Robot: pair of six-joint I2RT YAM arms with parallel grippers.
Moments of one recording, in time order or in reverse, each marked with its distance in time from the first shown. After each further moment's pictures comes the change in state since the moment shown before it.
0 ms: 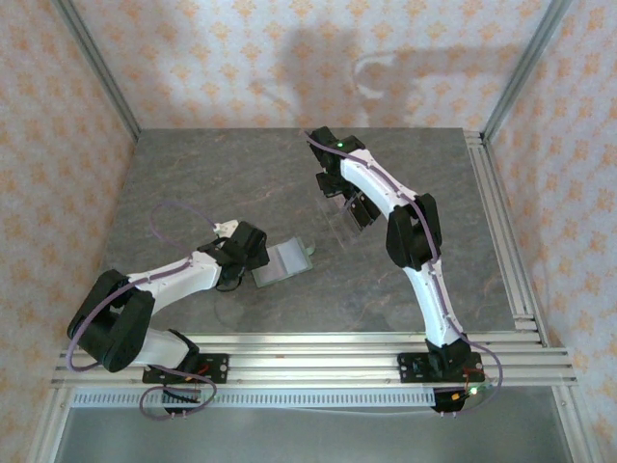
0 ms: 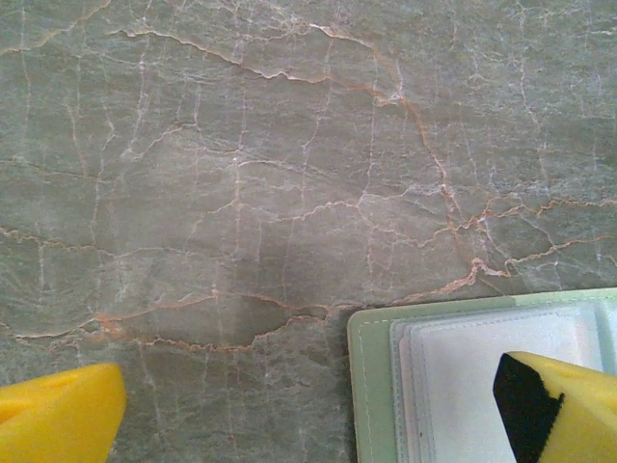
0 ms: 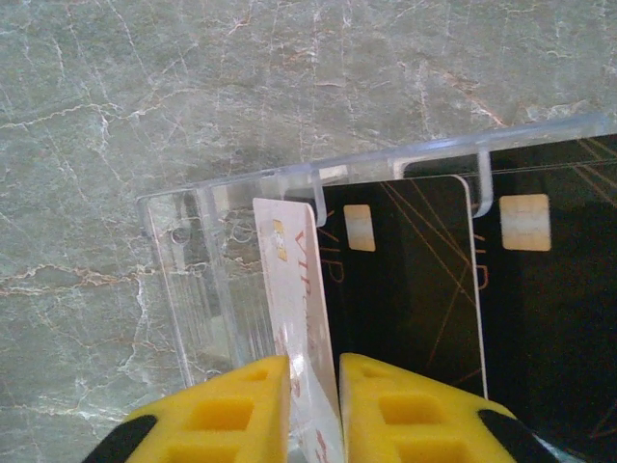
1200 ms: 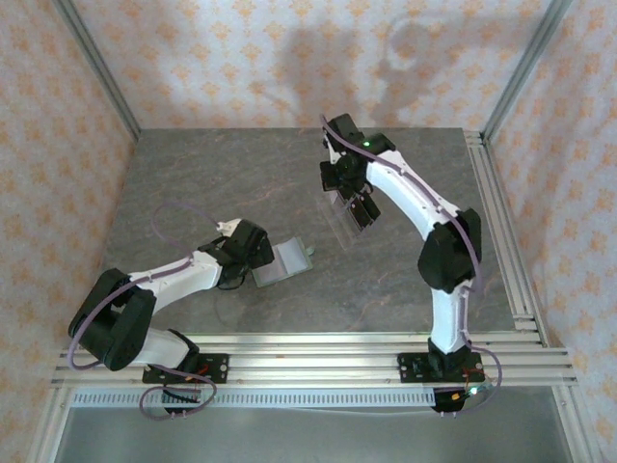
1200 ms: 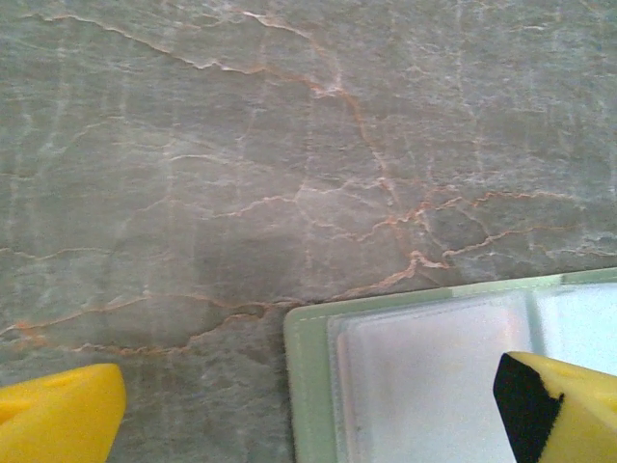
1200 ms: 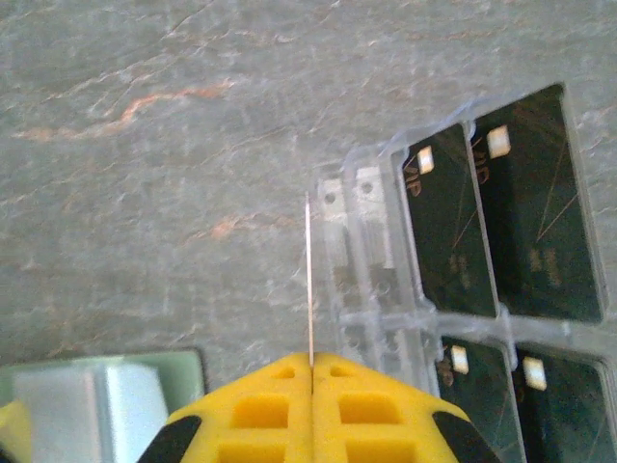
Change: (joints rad) left arm 0.000 0.014 0.000 0.068 0.077 0.000; right arm 0.005 -0.398 -0.325 0.163 -0.235 0.087
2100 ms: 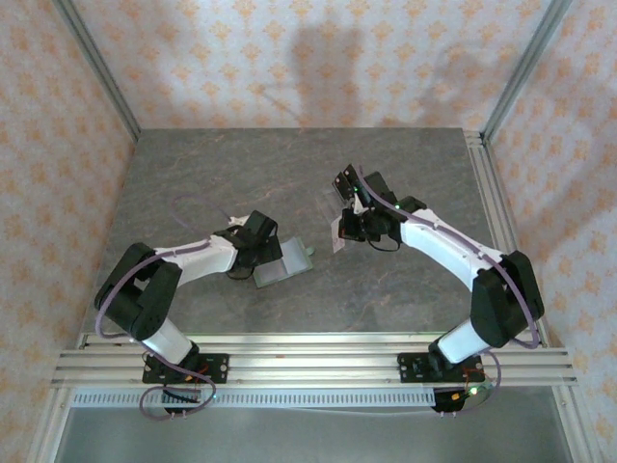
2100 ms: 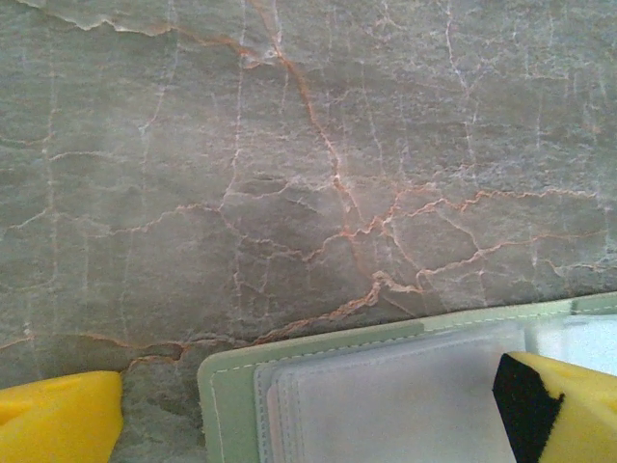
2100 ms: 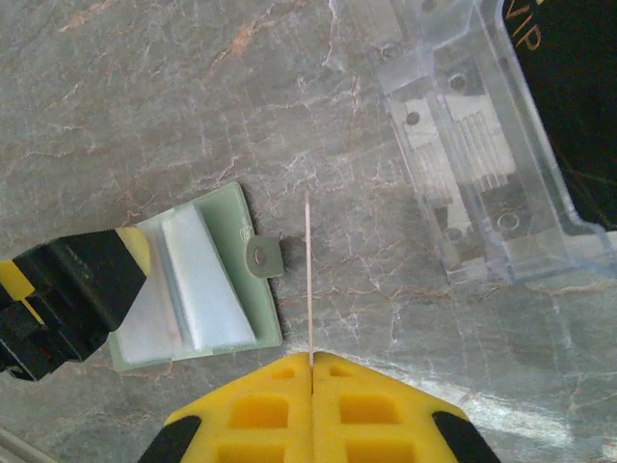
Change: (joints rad) left arm 0.007 0.198 0.146 -0.048 0.071 0.000; right arm 0.003 -0.447 -0.780 0.387 -0.213 0.311
